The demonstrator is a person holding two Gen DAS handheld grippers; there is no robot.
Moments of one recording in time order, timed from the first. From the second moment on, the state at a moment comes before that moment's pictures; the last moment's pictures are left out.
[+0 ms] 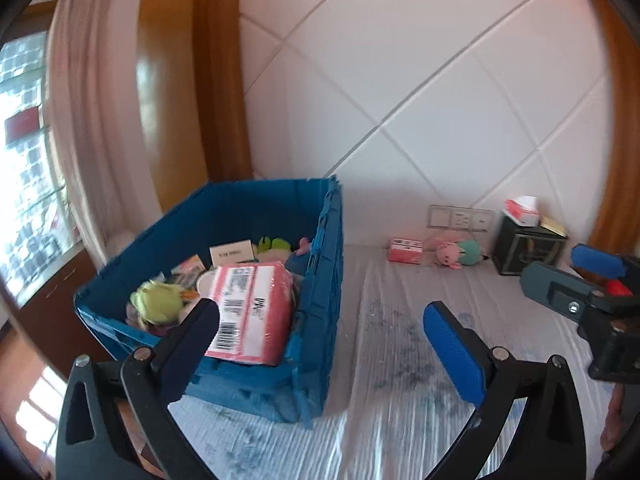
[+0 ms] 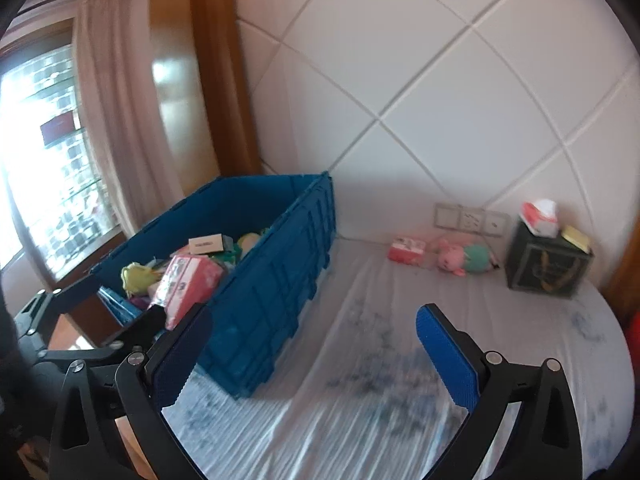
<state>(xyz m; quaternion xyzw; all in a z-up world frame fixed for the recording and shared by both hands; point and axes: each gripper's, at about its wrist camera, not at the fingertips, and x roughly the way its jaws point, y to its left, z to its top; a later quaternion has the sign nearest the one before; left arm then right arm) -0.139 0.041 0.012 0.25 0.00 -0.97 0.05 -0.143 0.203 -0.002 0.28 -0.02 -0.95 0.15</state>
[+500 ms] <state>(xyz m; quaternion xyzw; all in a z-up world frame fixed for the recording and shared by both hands) -0.080 -0.015 0.064 0.31 0.00 -0.95 0.00 -0.063 0.160 0.069 0.33 -0.01 -0.94 0.07</state>
